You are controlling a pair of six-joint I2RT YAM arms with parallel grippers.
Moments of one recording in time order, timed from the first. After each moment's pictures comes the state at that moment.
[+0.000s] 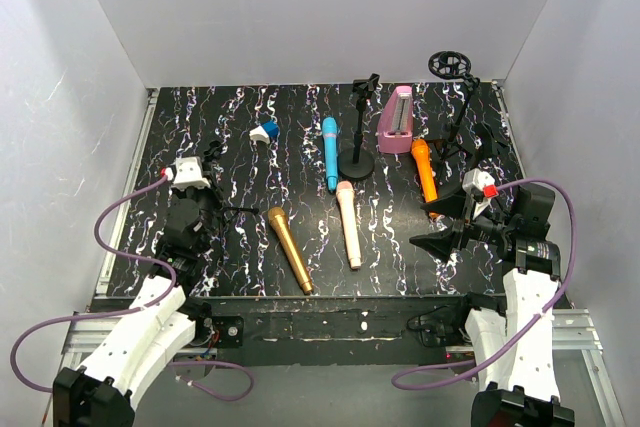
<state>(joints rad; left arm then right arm) -0.33 0.66 0.37 0.28 -0.43 -0.07 -0.22 0.65 0.68 -0.70 -1.41 -0.48</state>
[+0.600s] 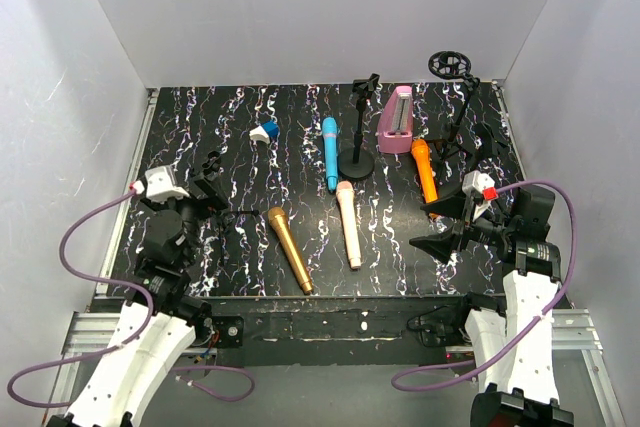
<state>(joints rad) -0.34 0.44 0.48 -0.09 -0.44 -0.30 -0.22 0.64 0.68 -0.72 -1.42 -0.50</state>
